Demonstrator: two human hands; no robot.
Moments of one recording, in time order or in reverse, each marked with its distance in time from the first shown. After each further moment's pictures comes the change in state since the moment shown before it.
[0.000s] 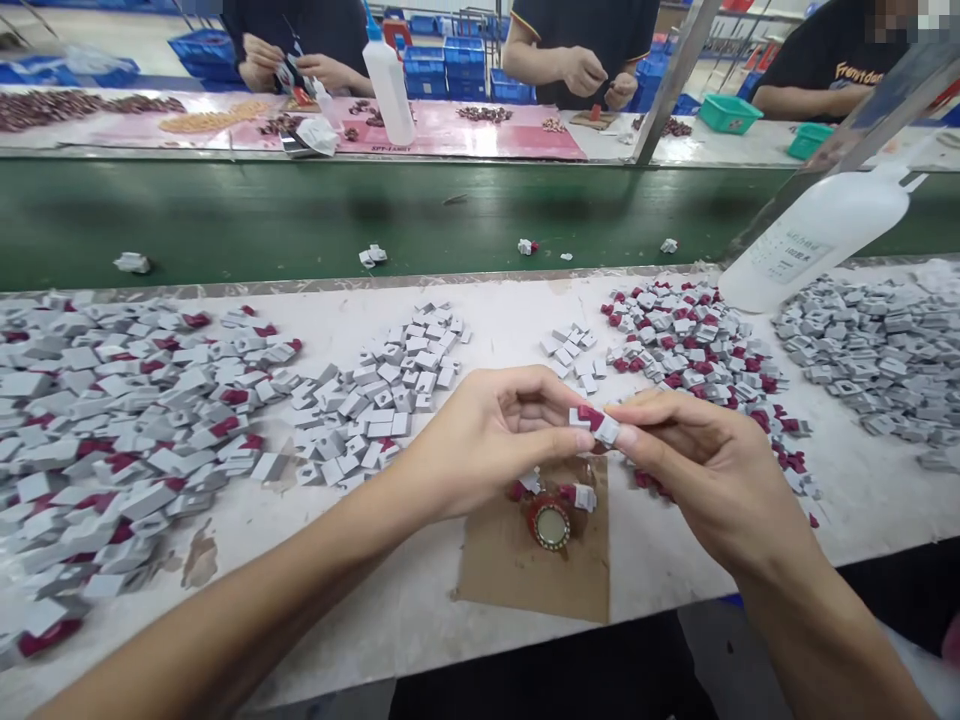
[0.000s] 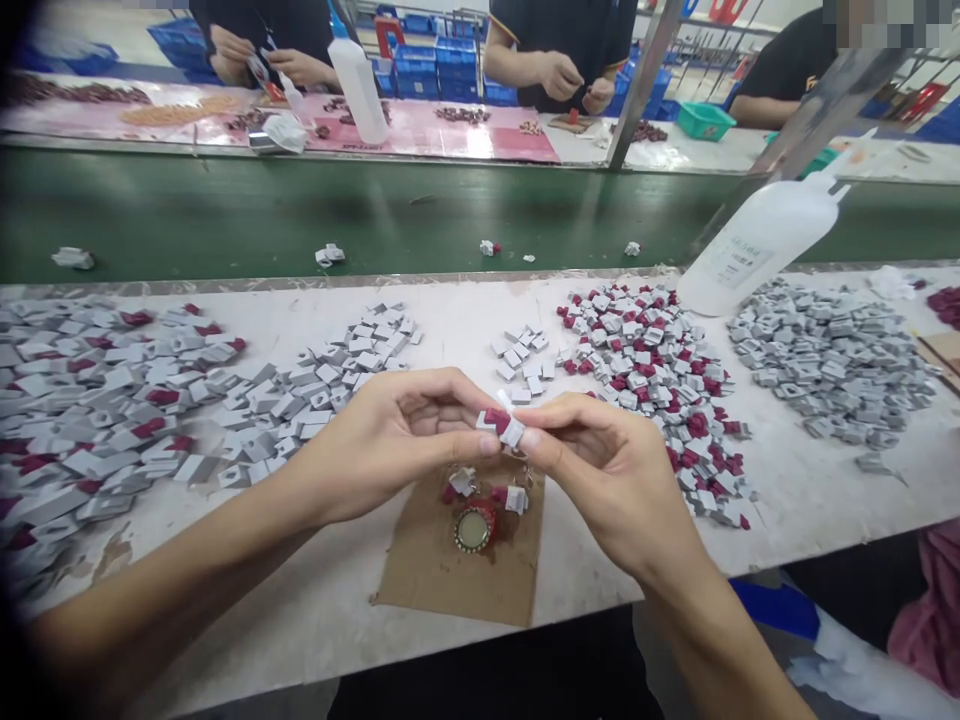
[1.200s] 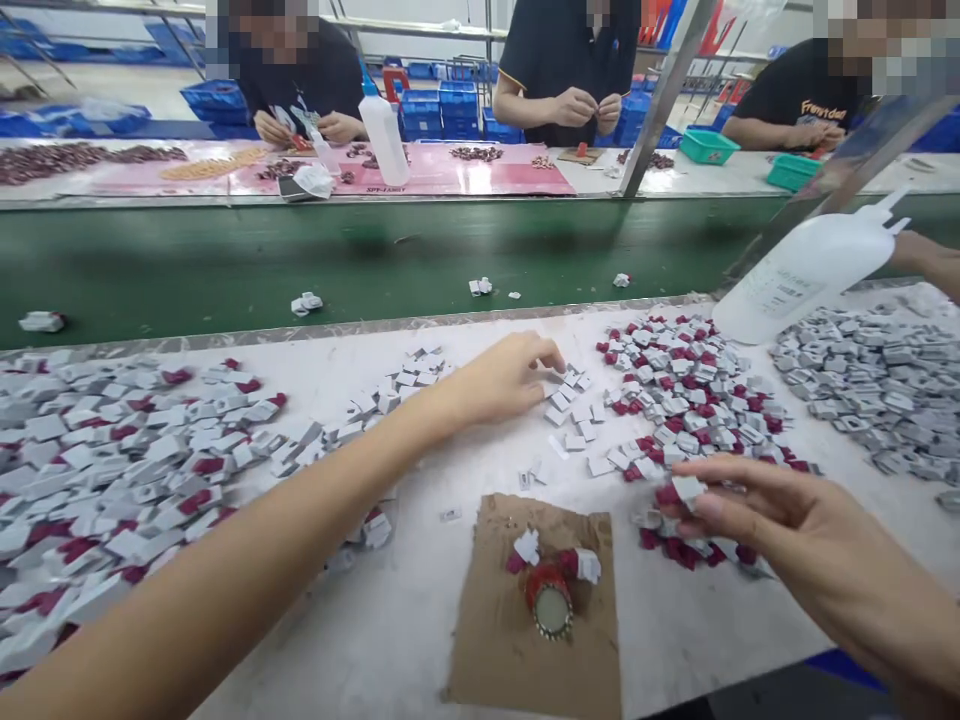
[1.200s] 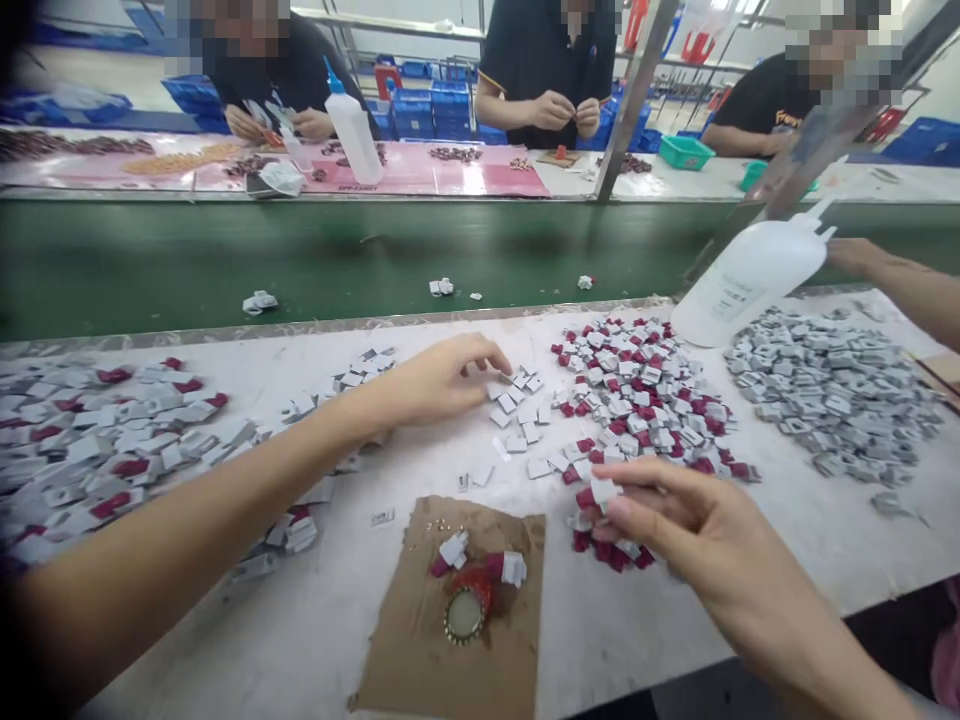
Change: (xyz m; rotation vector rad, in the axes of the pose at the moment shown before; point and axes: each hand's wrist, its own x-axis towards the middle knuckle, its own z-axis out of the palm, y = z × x) left_hand 0.123 0.002 -0.066 0.966 -0.127 0.271; right_hand -0.006 -0.002 -0.078 -0.330 0.070 0.378
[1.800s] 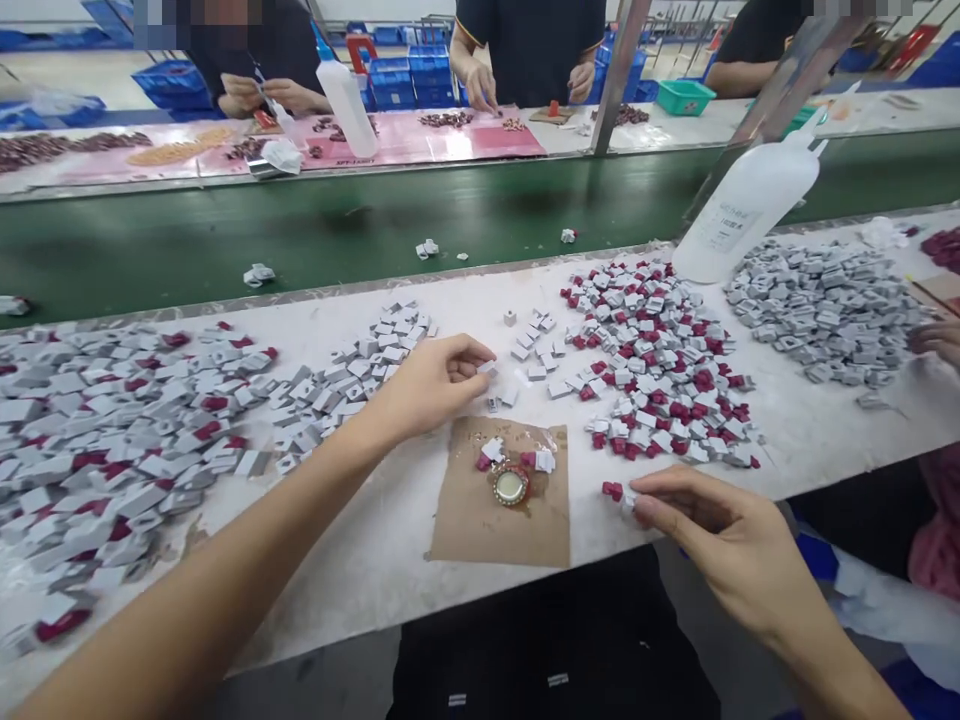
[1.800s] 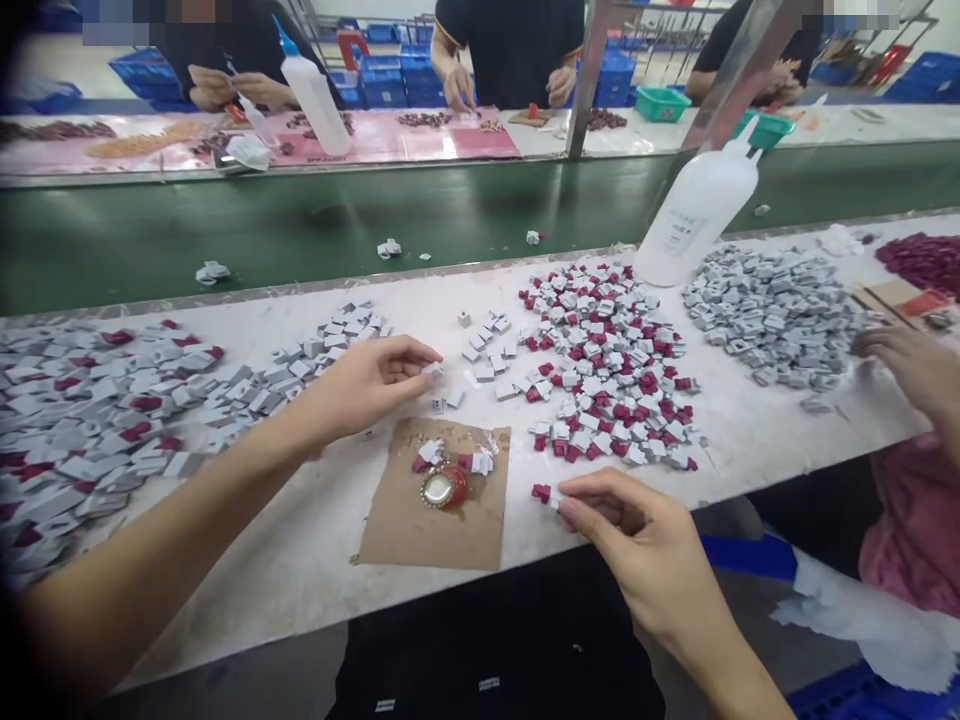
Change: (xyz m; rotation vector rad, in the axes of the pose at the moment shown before) left_hand -0.083 0.044 0.035 -0.258 0.214 -0.385; right_hand -0.079 0.057 0.032 0.088 0.125 -0.191
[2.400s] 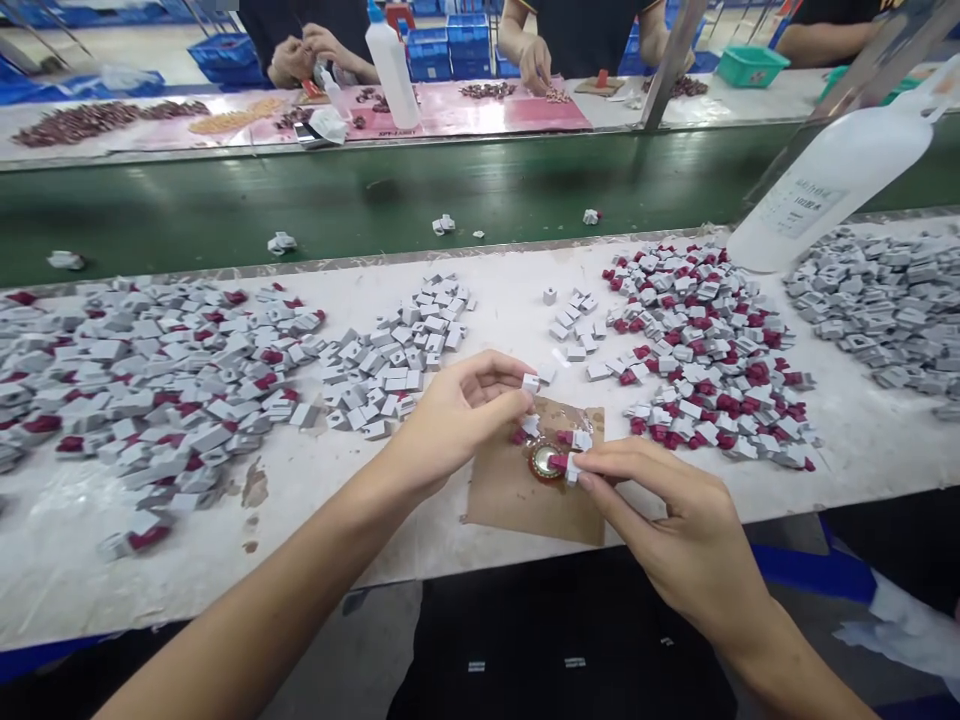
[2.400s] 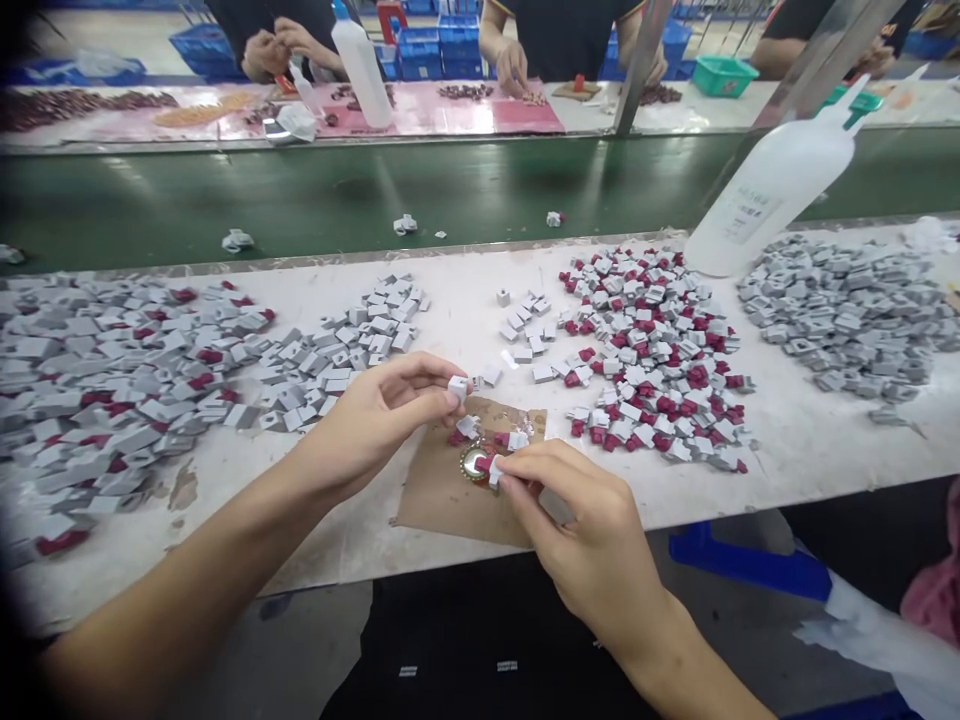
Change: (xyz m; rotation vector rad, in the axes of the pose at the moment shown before) left_hand -0.071 0.010 0.021 -0.648 0.044 -0.183; right_hand 0.006 -0.031 0.067 -0.070 -0.143 -0.397
